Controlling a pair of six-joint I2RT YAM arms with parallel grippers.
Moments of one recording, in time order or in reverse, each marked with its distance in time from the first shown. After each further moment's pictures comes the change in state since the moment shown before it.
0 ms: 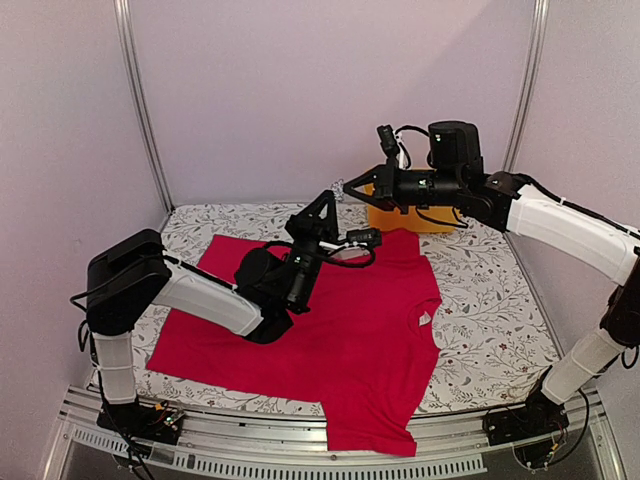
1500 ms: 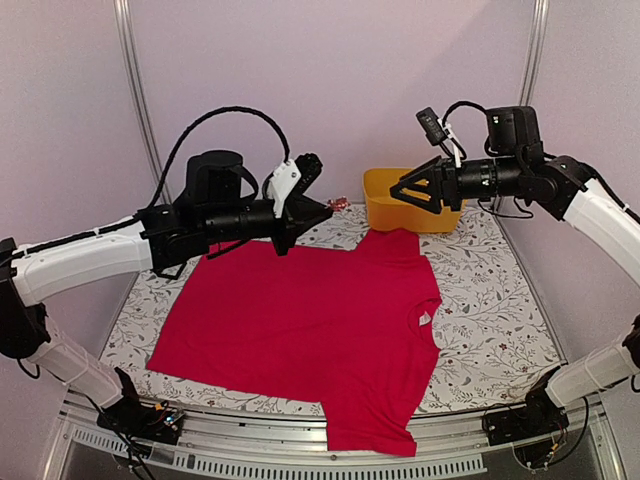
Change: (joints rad) left arm 0.187 -0.557 0.156 -1.540 0.809 -1.604; right arm -0.149 -0.210 0.037 -0.373 -0.163 -0.664
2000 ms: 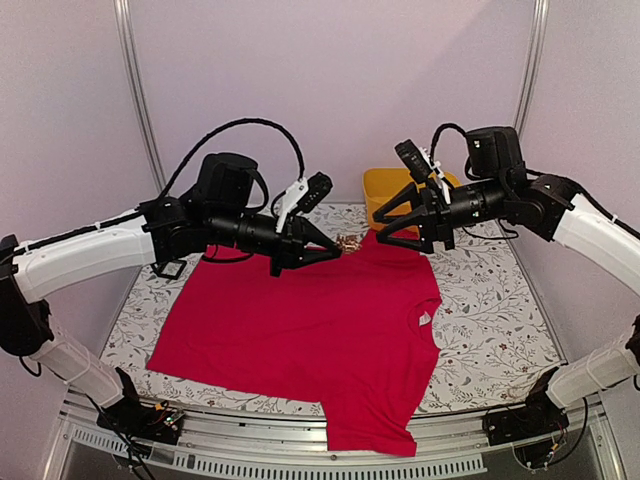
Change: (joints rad) left arm -0.007 0.019 0.054 -0.250 0.348 -0.174; right arm 0.111 -0.016 -0.104 0.056 -0.232 -0.258
